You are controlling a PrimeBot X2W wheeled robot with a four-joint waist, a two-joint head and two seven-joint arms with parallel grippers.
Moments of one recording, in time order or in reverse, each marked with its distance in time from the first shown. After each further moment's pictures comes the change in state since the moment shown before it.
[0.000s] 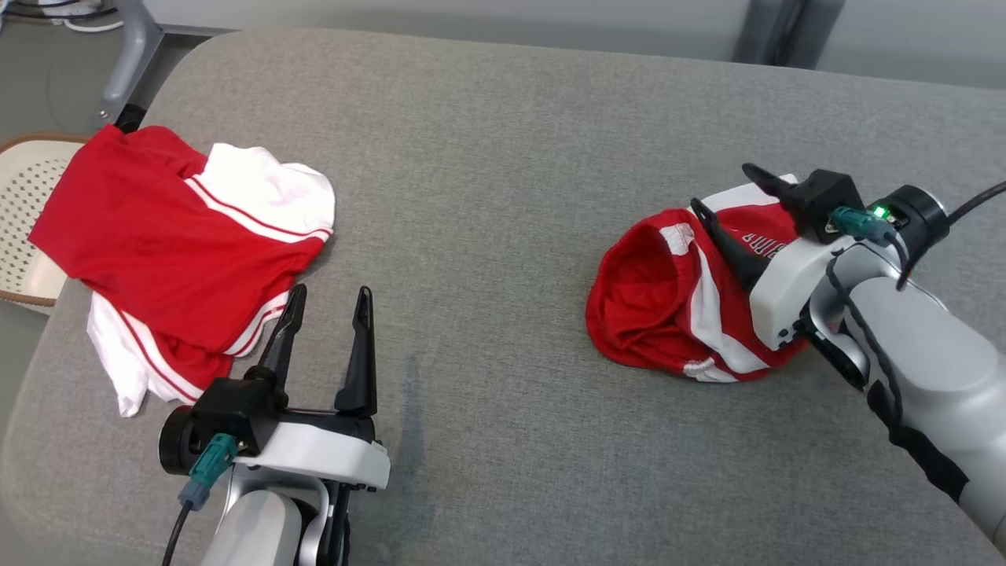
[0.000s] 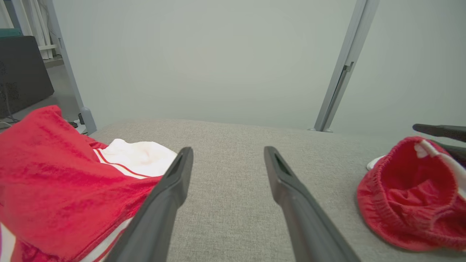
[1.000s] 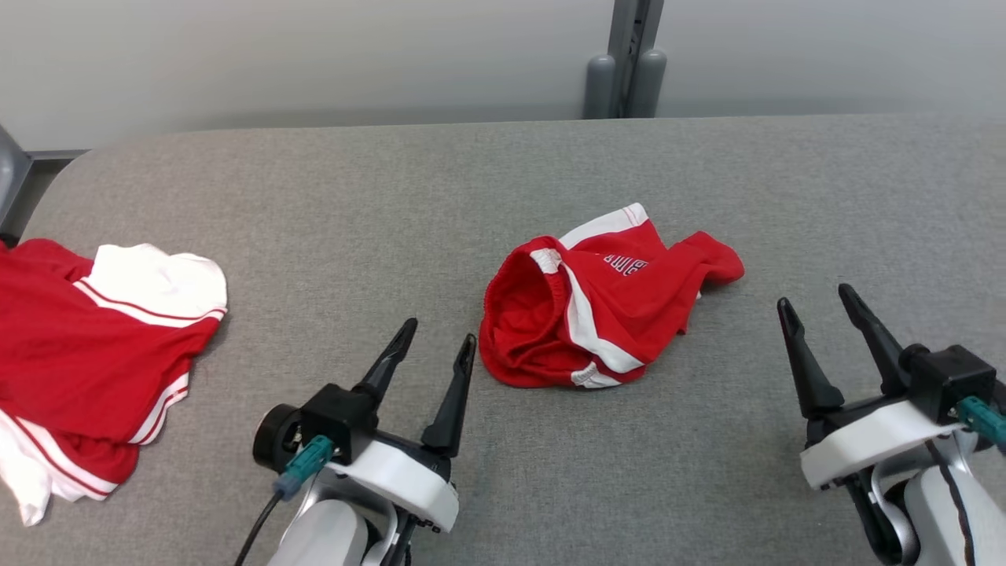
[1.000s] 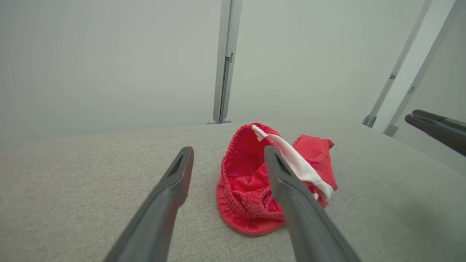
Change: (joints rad) left arm -0.027 0.000 -0.166 0.103 -0.016 -0.088 0.000; right arm 0.648 0.069 -0.746 -0.534 -0.258 0.000 0.000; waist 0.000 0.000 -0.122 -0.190
